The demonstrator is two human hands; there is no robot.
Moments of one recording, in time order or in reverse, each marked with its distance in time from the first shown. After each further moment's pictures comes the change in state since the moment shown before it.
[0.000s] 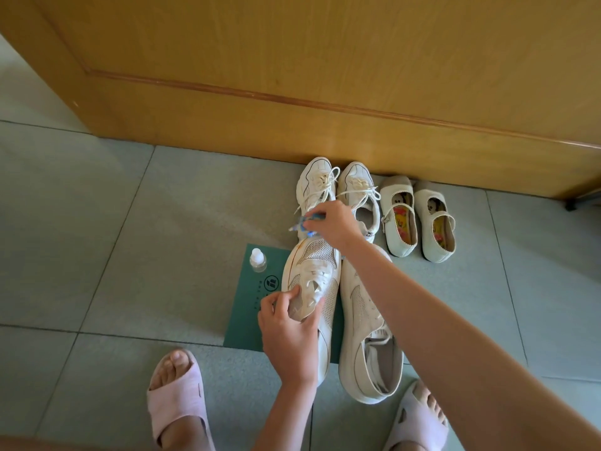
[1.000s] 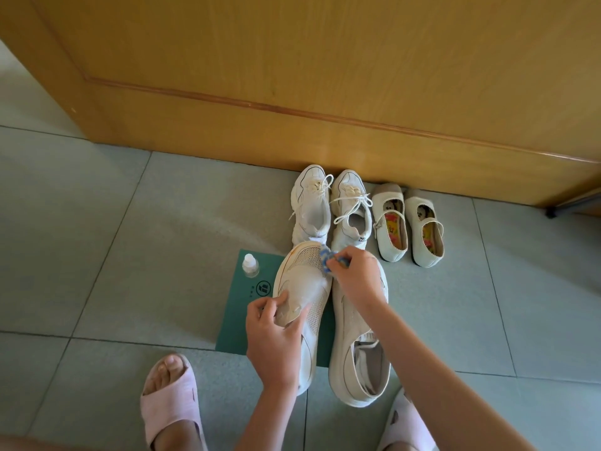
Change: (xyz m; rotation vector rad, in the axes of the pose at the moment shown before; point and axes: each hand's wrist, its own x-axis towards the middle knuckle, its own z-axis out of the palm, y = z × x) left_hand 0.007 -0.006 -0.018 0.019 -0.051 0.013; right_hand -0.085 0.031 0.005 0.140 0.218 0.238
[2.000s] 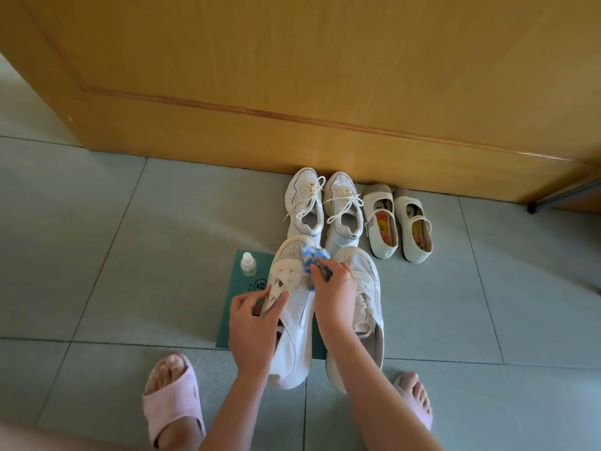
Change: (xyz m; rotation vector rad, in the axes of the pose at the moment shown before) left_hand 0.022 0.001 -0.033 -0.135 -0.195 -0.169; right_hand -0.048 -0.012 0.038 0.066 0.271 -0.008
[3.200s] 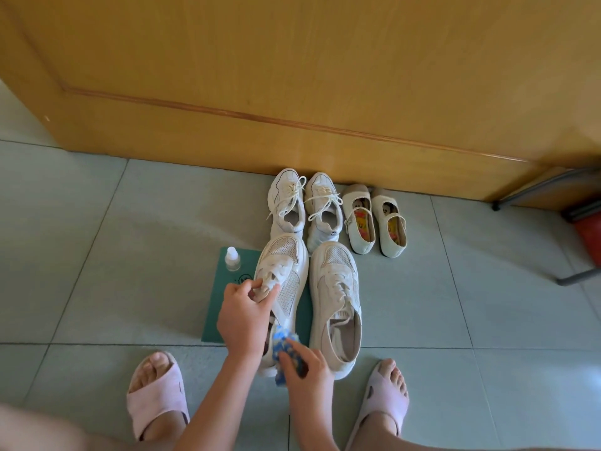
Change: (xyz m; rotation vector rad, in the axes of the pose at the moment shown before) left_hand -0.004 0.012 0.005 0.351 0.036 0.145; right_hand -0.137 0.037 -0.021 0.204 -0.183 0.248
